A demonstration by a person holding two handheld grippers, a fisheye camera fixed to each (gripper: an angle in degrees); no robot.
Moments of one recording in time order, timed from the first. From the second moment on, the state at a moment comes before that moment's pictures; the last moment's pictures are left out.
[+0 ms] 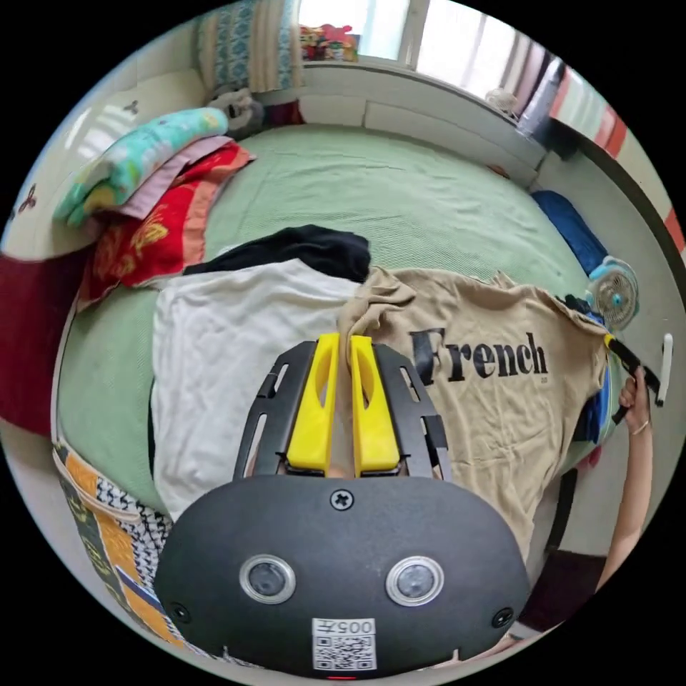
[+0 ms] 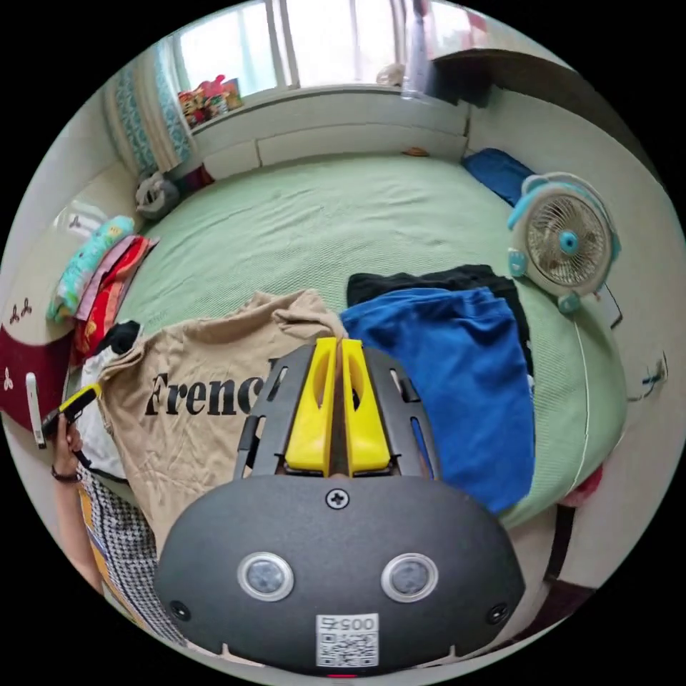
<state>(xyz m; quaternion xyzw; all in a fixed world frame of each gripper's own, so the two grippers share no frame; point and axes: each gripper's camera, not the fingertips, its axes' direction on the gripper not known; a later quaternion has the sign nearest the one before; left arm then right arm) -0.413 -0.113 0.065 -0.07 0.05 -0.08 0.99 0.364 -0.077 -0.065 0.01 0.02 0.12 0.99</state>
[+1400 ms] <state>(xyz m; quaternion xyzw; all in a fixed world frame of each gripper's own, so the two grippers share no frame) -0.259 -0.186 0.097 -0.03 -0.06 0.07 0.99 0.182 -0.193 0.046 -0.02 0.17 -0.07 0.98</state>
